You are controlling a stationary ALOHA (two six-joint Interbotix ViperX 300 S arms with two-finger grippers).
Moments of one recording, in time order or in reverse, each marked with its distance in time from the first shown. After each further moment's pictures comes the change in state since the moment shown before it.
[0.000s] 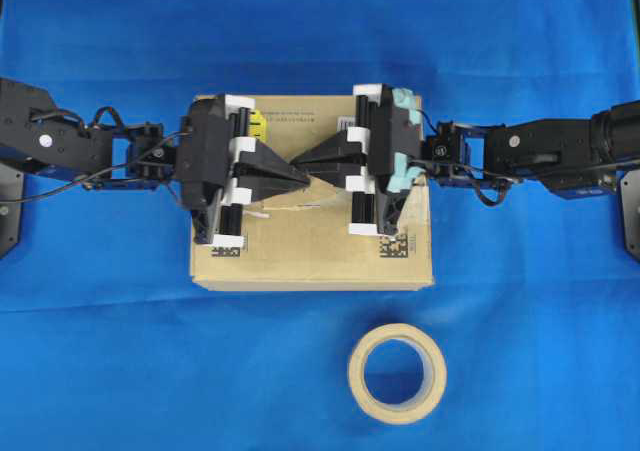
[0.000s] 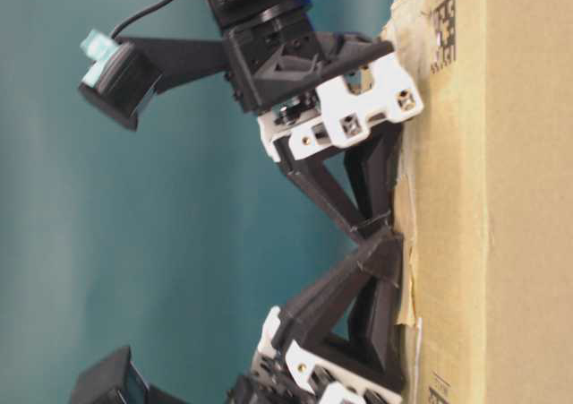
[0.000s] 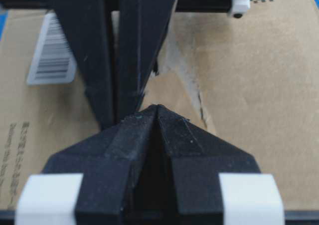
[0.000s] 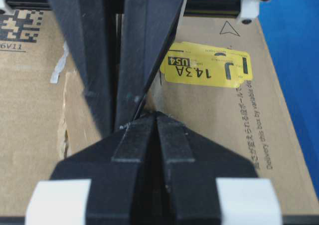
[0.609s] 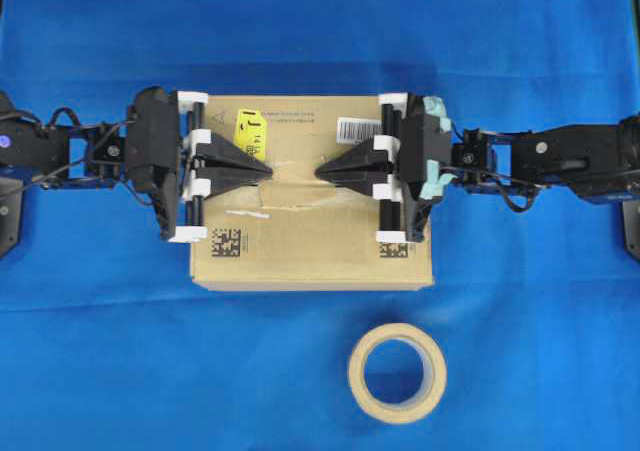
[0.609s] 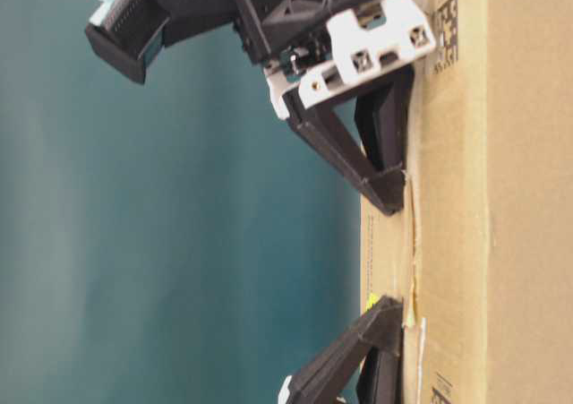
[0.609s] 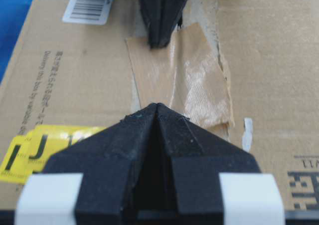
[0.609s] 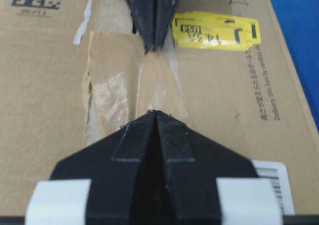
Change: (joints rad) left arm 0.012 -0.089 0.158 -0.003 -0.058 -0.112; right arm 0.014 -0.064 0.103 0.006 -0.005 0.005
